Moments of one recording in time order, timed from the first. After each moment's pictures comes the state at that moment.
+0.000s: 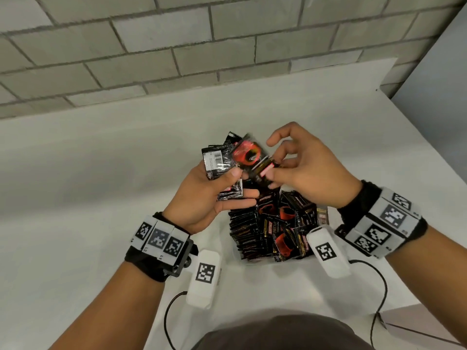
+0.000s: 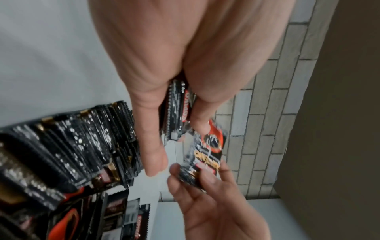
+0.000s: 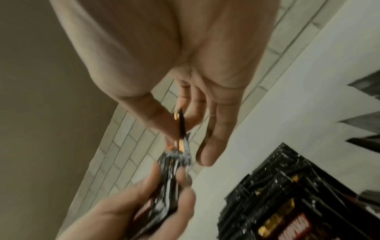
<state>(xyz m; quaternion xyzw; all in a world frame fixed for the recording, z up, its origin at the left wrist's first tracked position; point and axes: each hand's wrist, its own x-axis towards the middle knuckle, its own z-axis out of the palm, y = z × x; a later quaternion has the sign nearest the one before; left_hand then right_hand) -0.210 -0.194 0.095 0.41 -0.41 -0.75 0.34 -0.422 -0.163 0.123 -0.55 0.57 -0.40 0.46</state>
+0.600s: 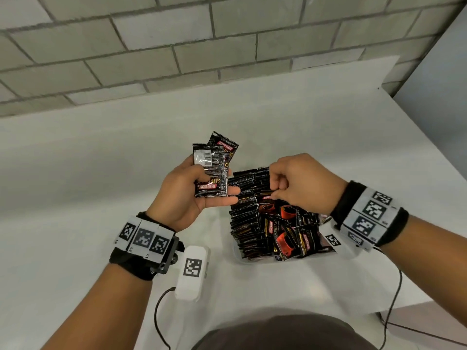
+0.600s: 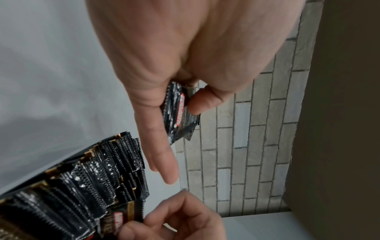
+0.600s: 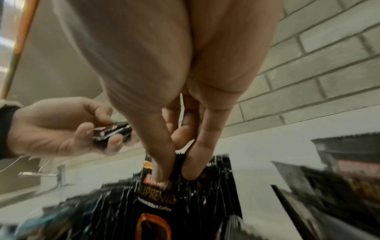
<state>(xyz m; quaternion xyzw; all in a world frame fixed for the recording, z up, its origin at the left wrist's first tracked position) -0.185 -0.205 0.095 0.44 -0.37 -0.74 0.35 -0.434 -0.173 0.087 -0.75 0.60 -0.12 0.26</state>
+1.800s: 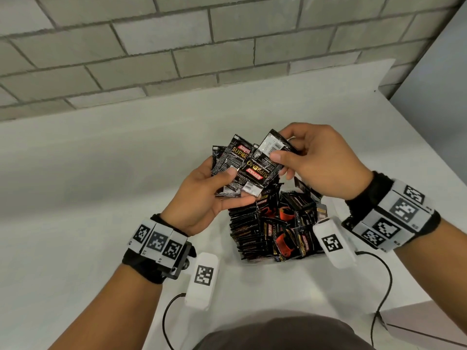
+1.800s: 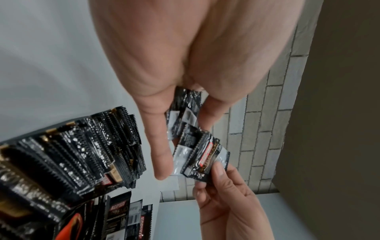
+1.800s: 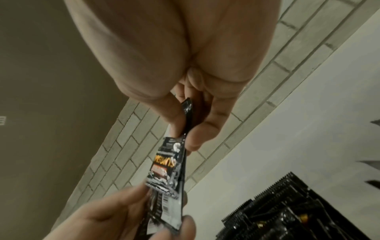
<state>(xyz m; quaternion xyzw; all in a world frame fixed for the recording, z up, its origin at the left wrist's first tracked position) -0.209 -0.192 0.099 0.39 -0.38 -0.77 0.33 -0.436 -0.171 0.128 -0.60 0.60 -0.38 0.37</state>
